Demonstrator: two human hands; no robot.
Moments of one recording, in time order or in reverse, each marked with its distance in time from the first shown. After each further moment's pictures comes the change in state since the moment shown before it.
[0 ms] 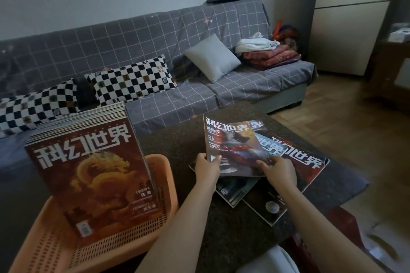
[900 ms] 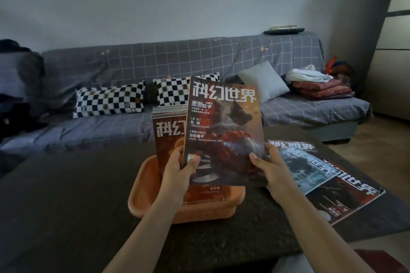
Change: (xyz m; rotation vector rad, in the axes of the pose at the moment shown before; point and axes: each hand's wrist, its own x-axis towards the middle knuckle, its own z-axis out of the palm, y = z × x) left_hand -0.124 0.007 -0.247 -0.140 0.103 0.396; right_hand -0.162 -0.131 0.038 0.853 -0.493 -0.280
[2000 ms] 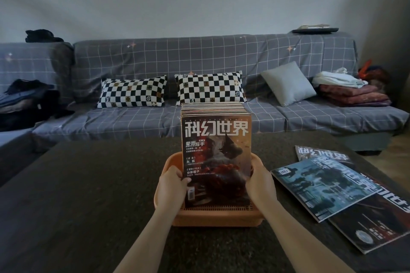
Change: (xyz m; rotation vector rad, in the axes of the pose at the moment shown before) left_hand 0.036 -0.056 -0.075 0.648 0.284 -0.108; right_hand 0.040 0.081 0.078 -0.956 0.059 -0.161
